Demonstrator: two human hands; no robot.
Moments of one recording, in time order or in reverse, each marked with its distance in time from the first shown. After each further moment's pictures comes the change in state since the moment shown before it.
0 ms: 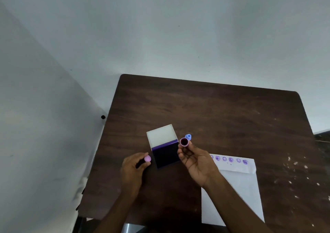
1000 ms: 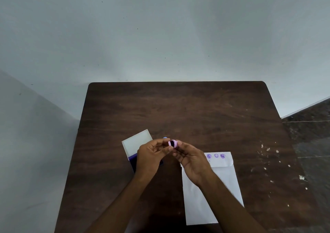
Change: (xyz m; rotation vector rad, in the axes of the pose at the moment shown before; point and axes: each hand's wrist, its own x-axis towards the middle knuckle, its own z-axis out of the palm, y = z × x) left_hand 0.021 0.145 0.072 -0.397 -0.378 -0.072; right_hand 0.008 -0.041 -0.043 -0.189 0.002 -0.289
